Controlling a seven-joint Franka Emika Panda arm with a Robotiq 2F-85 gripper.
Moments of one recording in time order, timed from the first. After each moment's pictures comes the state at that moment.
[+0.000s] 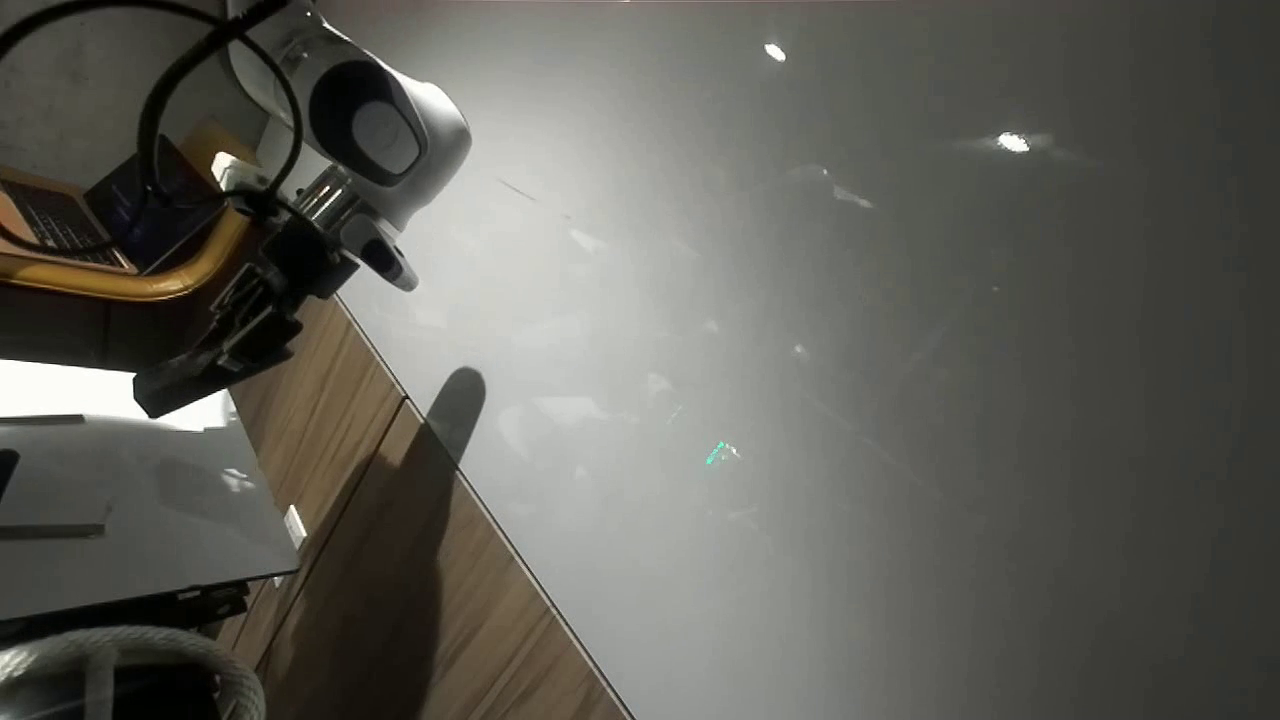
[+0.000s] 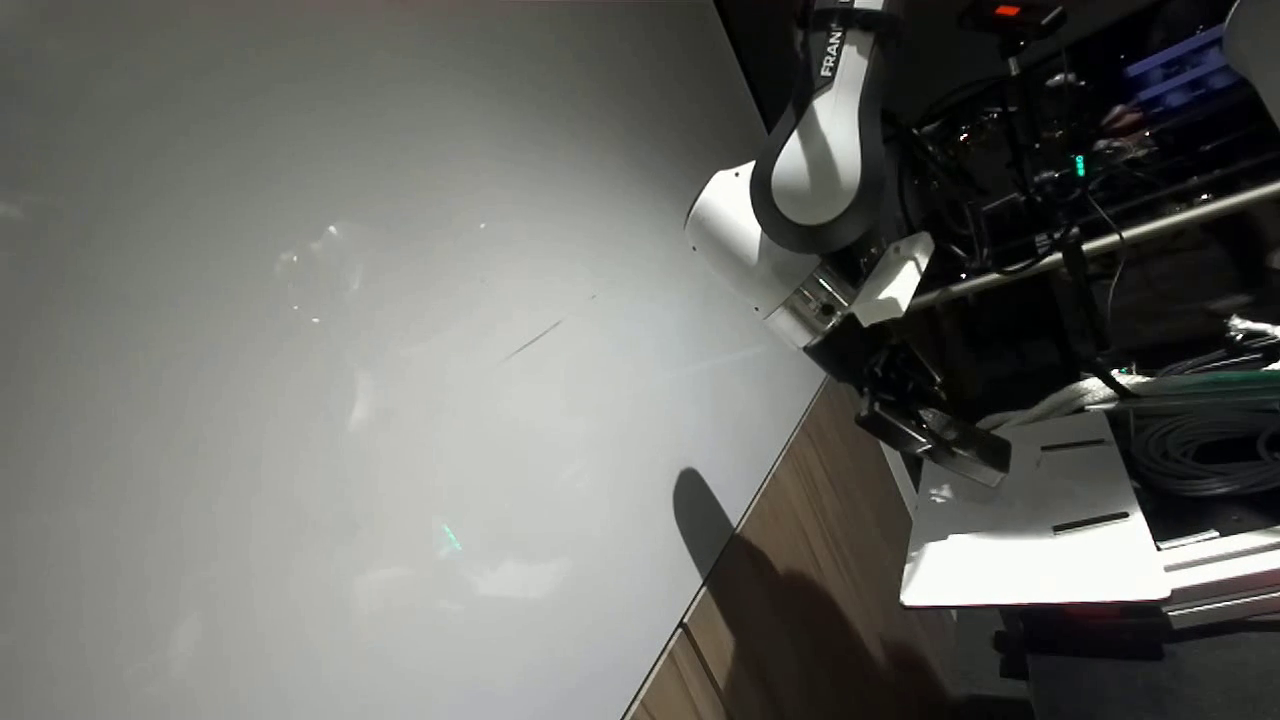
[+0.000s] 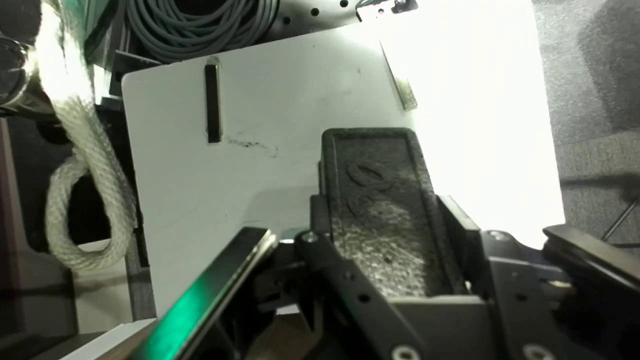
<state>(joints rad) 0.11 0.01 0.08 -2.51 -0.03 2.13 0.39</state>
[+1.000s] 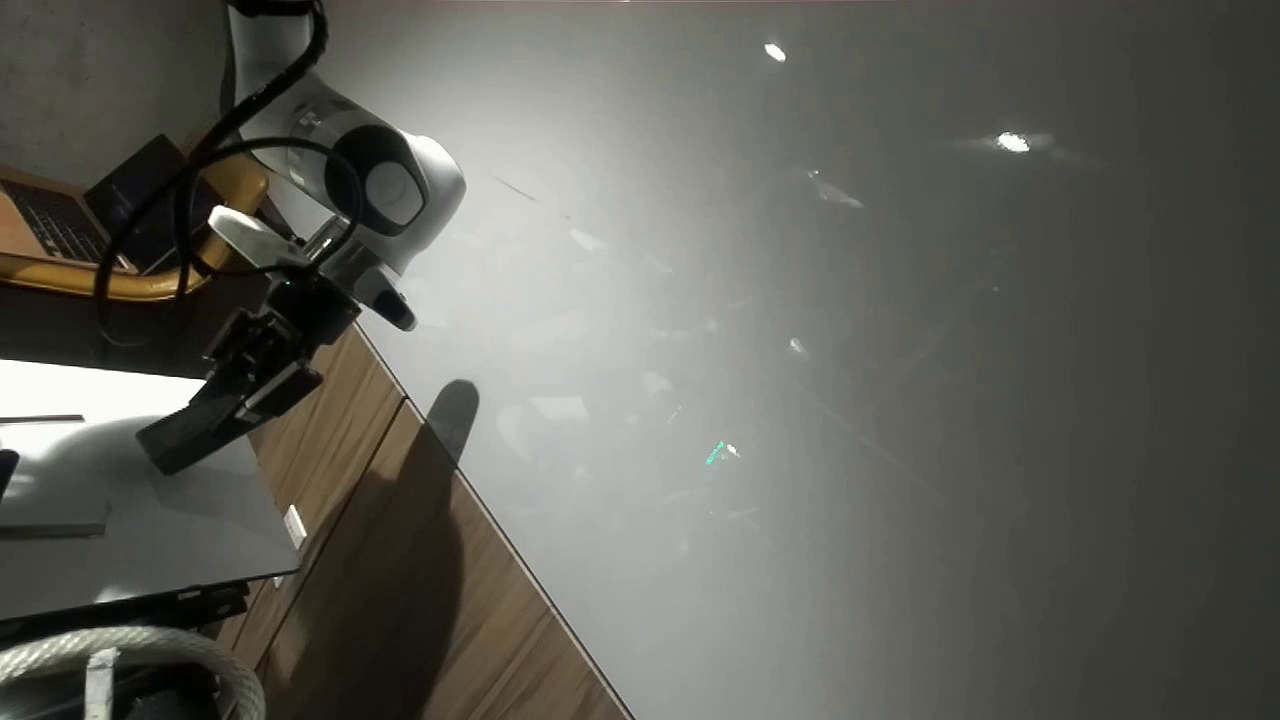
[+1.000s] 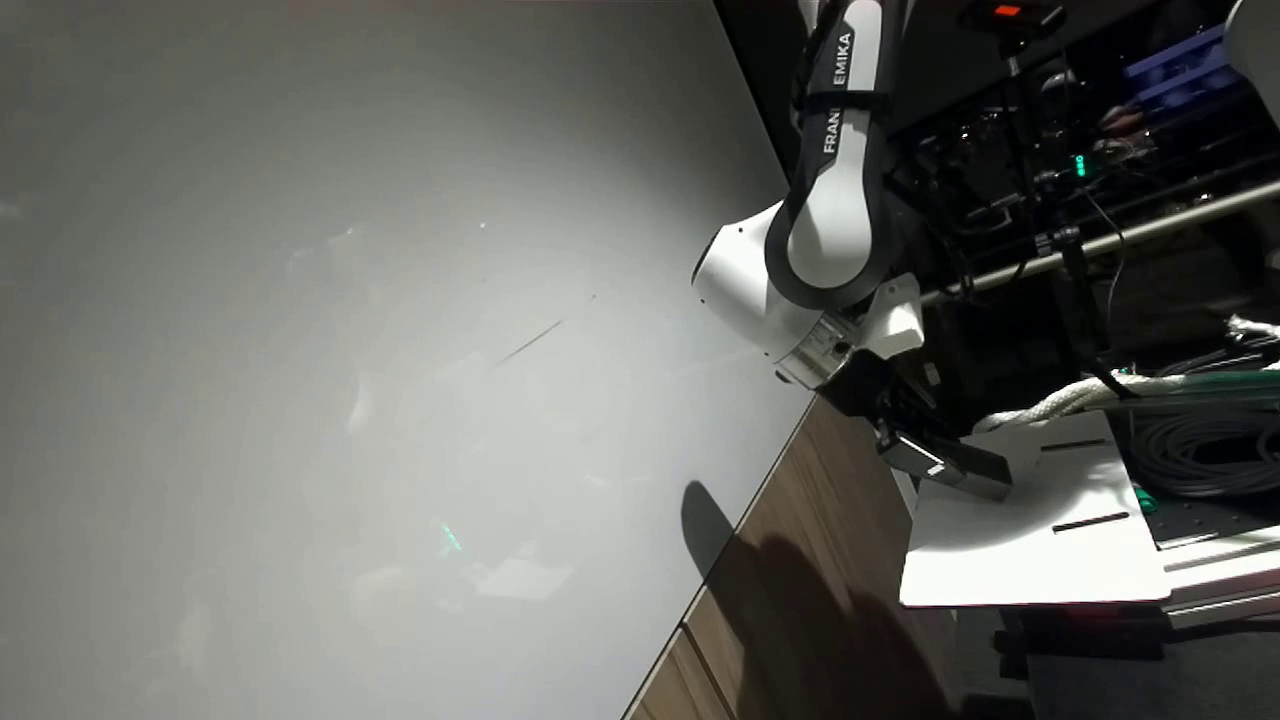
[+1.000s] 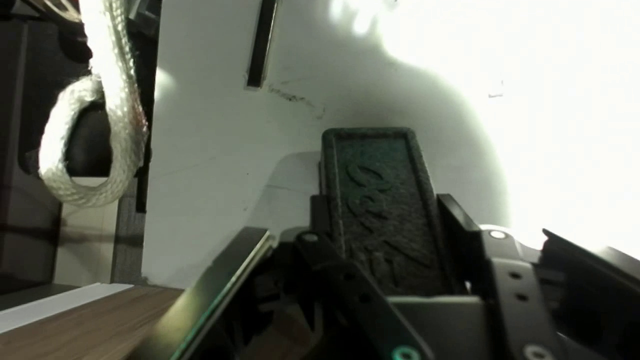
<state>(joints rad) 0.11 0.15 0.05 -2.45 -0.16 2.18 0.24</state>
